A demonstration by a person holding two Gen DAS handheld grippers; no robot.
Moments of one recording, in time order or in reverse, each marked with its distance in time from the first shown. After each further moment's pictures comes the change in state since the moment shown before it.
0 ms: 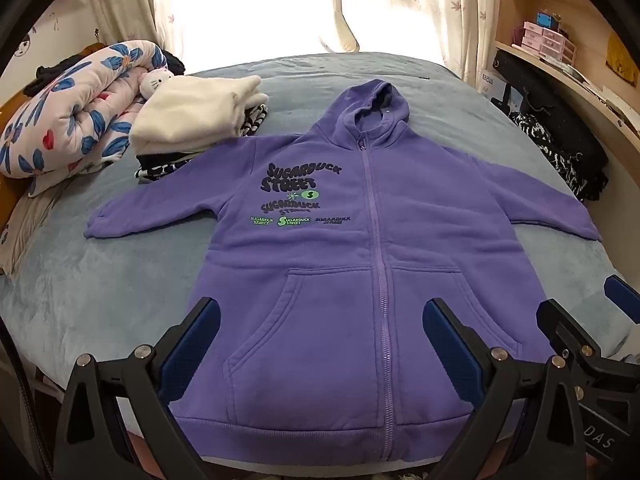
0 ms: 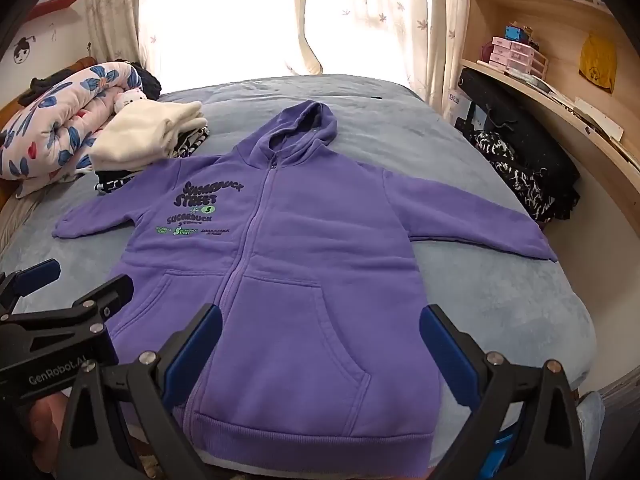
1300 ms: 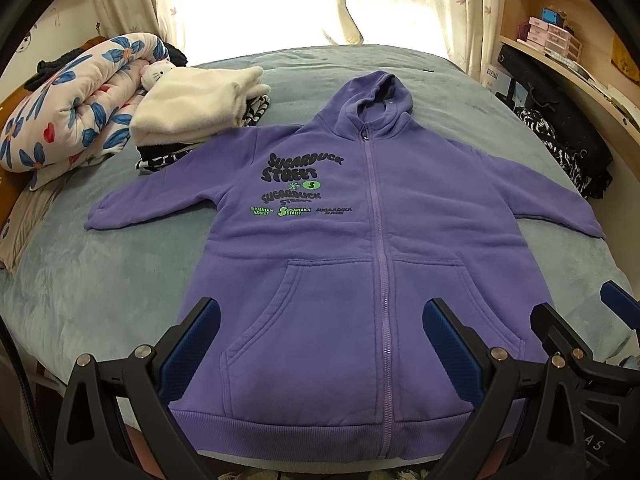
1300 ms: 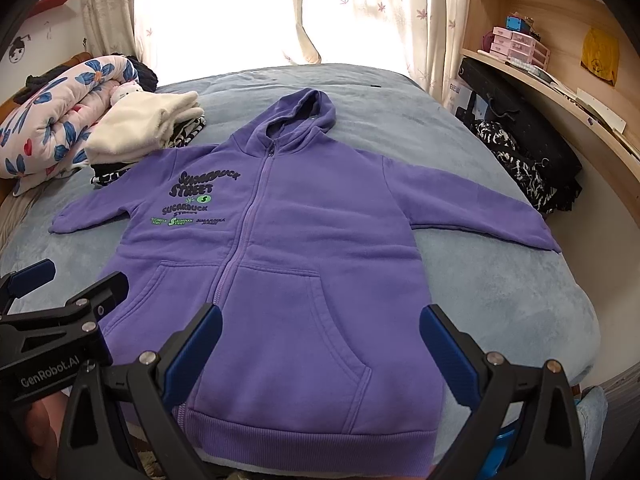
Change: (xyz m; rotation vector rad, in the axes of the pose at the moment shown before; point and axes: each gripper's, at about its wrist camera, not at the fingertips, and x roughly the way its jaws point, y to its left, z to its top) left arm 0.004 -0.002 0.000 -0.016 0.028 -0.002; right arm 0.015 -0.002 -0.004 0.021 0.031 0.020
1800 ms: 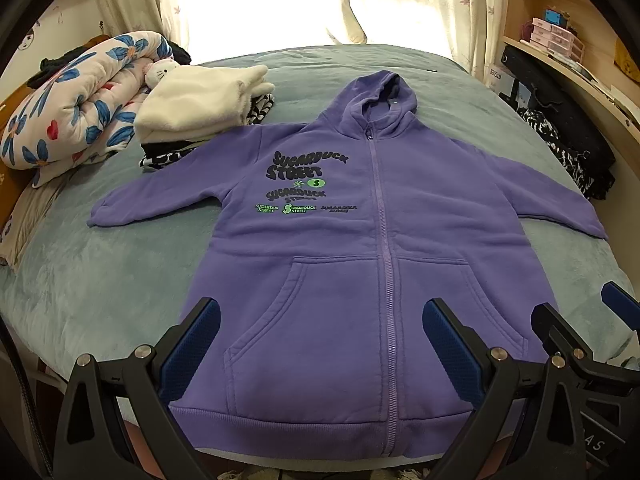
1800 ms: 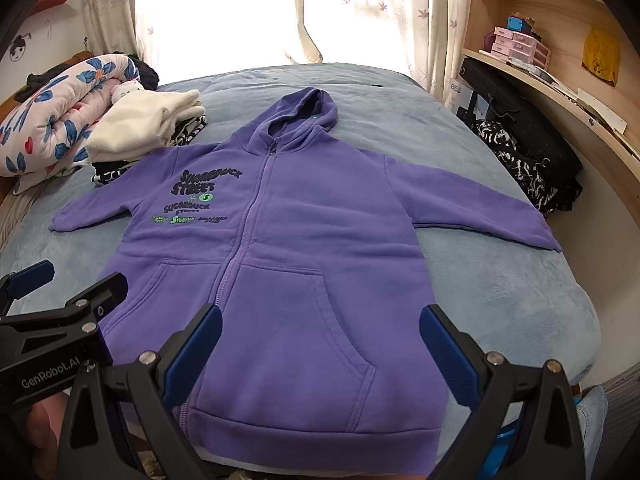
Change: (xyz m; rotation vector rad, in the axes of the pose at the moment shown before) left arm 0.000 0.004 -0.003 -0.007 0.001 0.009; right arm 0.000 0.001 0.000 -0.001 0.001 0.001
